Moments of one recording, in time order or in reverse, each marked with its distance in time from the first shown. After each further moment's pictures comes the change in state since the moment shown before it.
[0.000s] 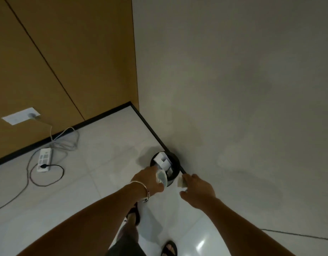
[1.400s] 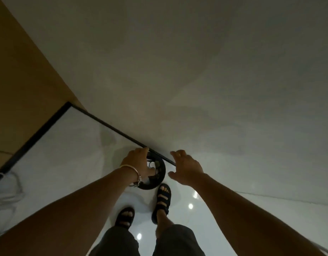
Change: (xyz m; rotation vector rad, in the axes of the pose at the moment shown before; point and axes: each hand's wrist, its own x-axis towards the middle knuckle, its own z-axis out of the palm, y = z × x) left_hand 0.259 0.037 -0.055 0.304 -0.234 0.272; right_hand 0.200 0.043 -0.027 0.188 -0.003 0.306
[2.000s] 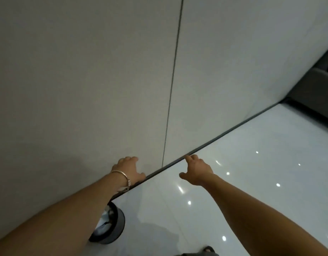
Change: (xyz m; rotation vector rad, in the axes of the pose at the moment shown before) left_hand -0.197 0.243 0.053 0.687 -0.181 0.706; right_hand -0.418 0.089 0.067 0.504 0.437 0.918
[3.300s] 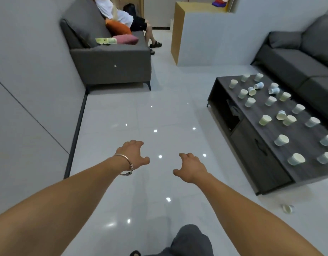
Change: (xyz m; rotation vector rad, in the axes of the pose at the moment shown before) left_hand 0.219 1.009 0.182 0.528 -0.229 1.143; right_hand -0.090 0.803 -0.148 0.598 0.242 1.109
